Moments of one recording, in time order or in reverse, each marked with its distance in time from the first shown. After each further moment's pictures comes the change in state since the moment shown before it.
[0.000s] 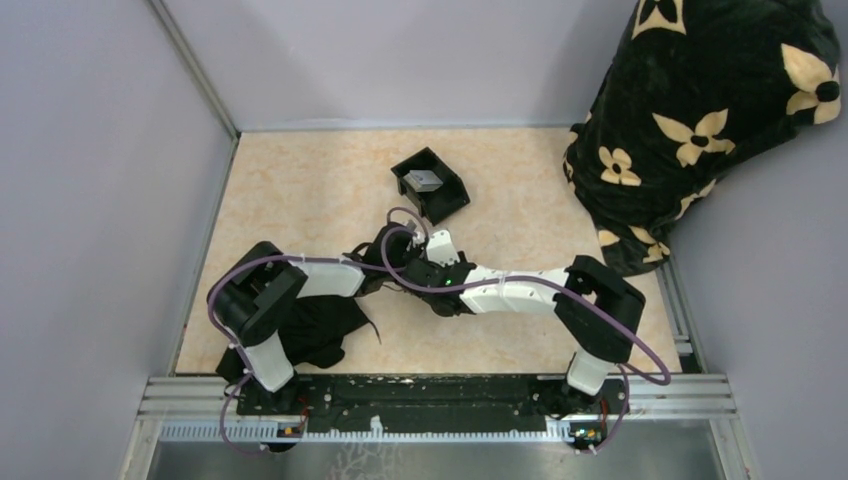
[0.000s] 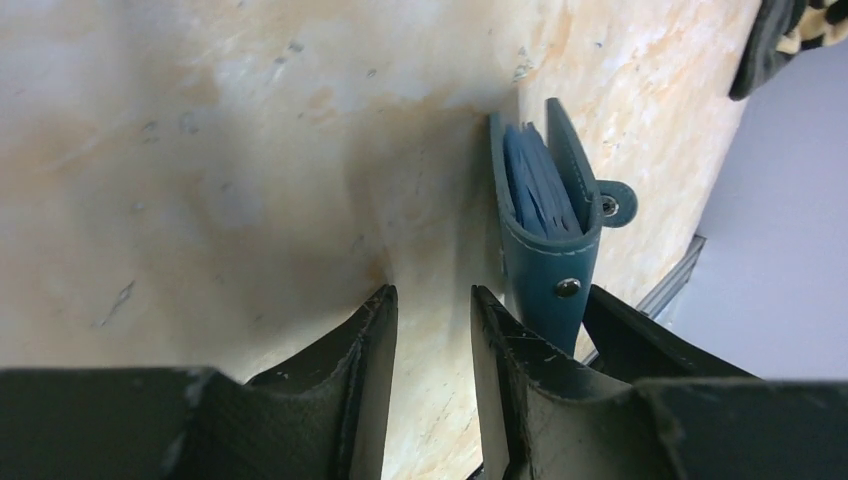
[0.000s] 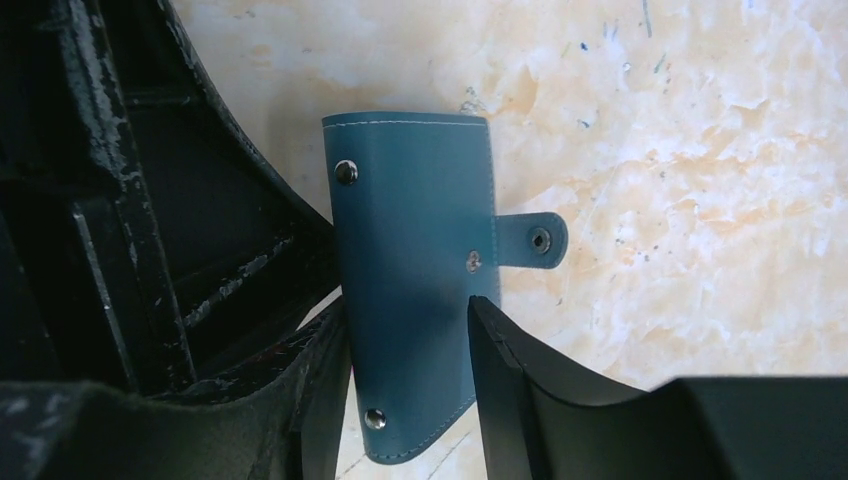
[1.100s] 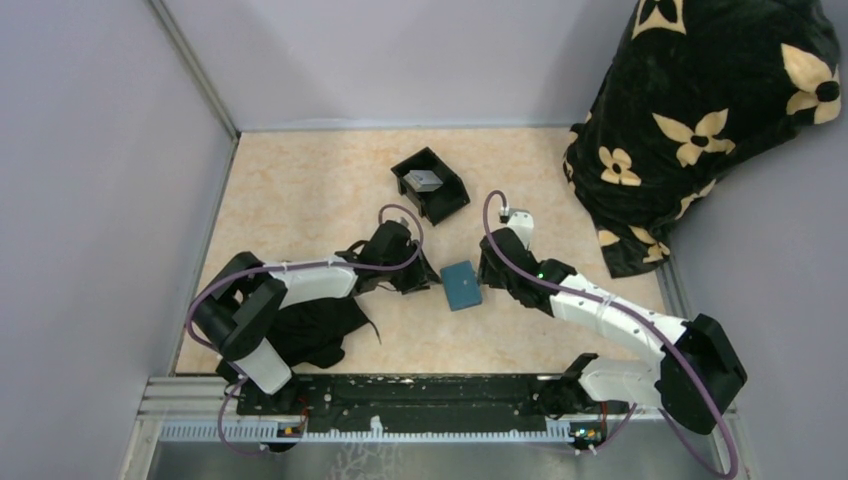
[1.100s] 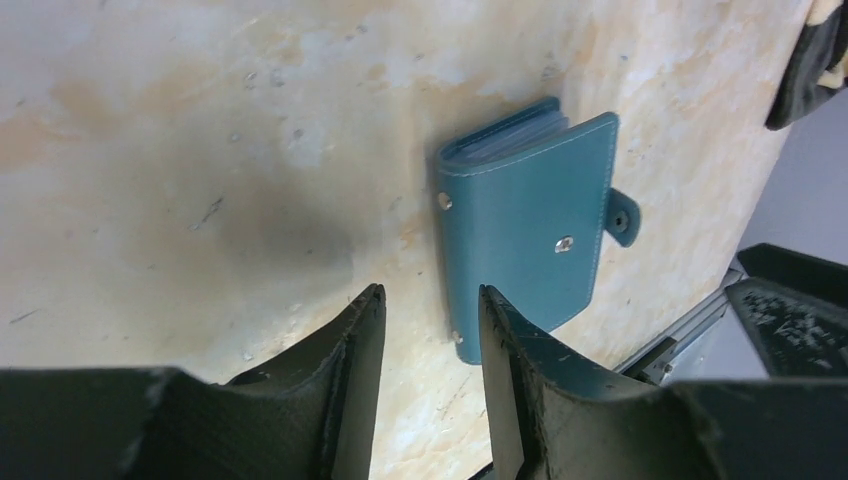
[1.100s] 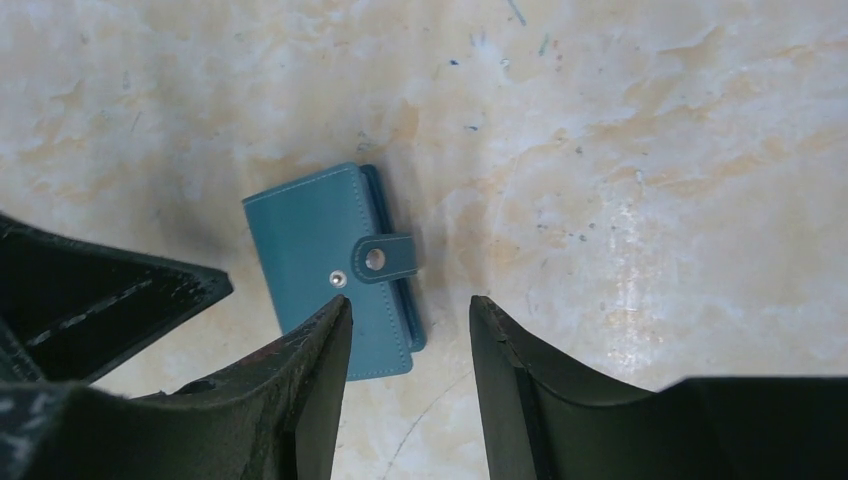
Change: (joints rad) left arm -0.015 -0.135 -0.003 -0.209 -0.127 0.024; right arm -0.340 -0.535 -0.306 0.151 -0.314 0.055
